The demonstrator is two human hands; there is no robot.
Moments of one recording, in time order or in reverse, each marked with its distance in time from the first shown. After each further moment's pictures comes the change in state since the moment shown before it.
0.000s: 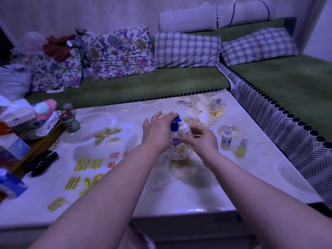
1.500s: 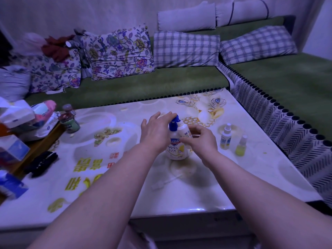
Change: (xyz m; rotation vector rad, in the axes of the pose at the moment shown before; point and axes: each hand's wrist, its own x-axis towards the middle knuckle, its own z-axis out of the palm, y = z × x) left_hand 0.002 -0.004 0.002 -0.001 0.004 0.001; right_hand 0.001 0.002 -0.001 -0.025 -0.009 -0.009
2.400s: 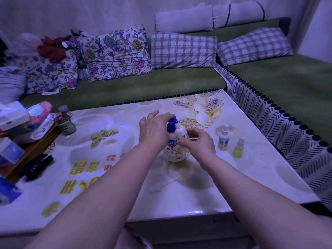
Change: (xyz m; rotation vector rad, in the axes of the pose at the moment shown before) left_hand 0.004 0.012 -0.008 -0.013 0.109 -0.038; right_hand -0.002 0.000 0.000 -0.024 0.005 0.041
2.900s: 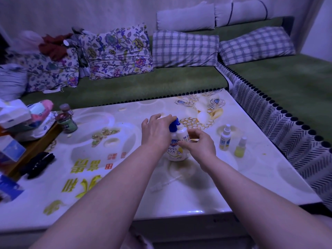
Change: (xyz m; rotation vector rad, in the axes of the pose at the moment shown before) left_hand -0.001 -0.005 0.012 0.065 -0.026 0.006; right_hand -0.002 0.004 0.004 -0.038 0.007 0.003
